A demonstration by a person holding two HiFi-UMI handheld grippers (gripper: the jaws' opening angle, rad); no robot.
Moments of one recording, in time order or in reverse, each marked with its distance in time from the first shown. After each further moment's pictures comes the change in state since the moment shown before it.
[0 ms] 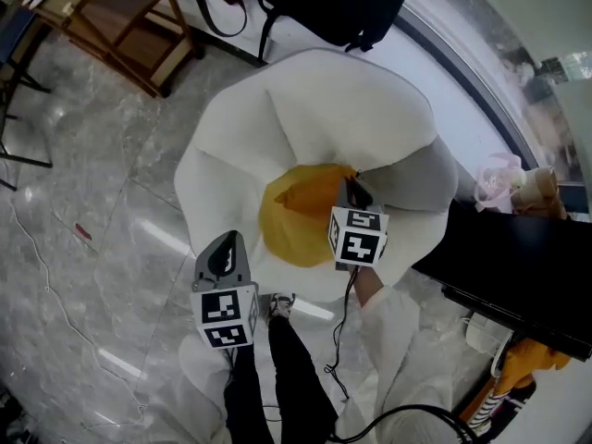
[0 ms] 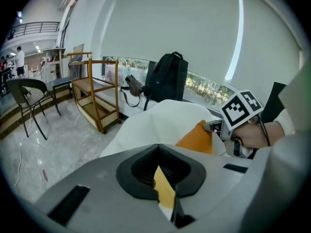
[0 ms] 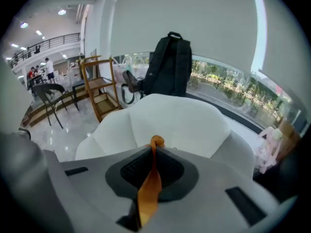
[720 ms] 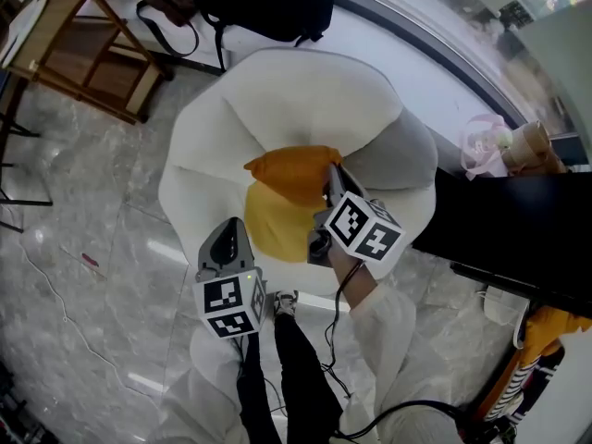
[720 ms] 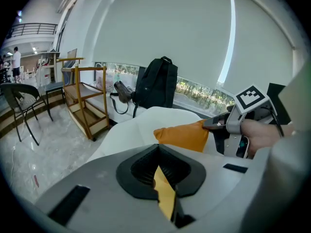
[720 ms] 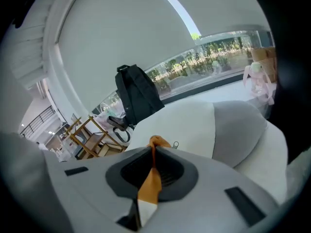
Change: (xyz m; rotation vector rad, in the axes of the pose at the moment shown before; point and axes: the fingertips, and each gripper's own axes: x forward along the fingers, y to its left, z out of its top) left arm 0.018 -0.073 0.037 0.035 -0.057 -0.044; right arm -0.049 -0.050 0.023 0.688 -0.191 0.135
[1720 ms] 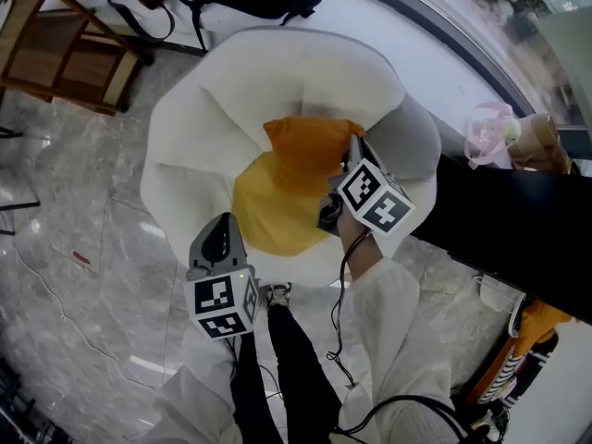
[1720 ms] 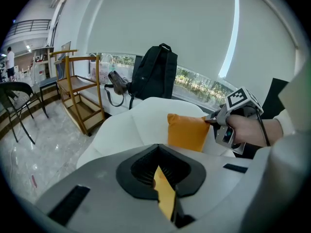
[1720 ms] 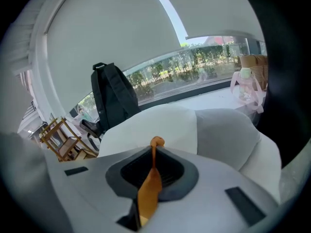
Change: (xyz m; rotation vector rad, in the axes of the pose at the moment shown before) left arm 0.048 -0.006 -0.013 0.009 0.086 -0.023; right arm 0.056 -0.085 0.040 -0.002 -0.070 -0.205
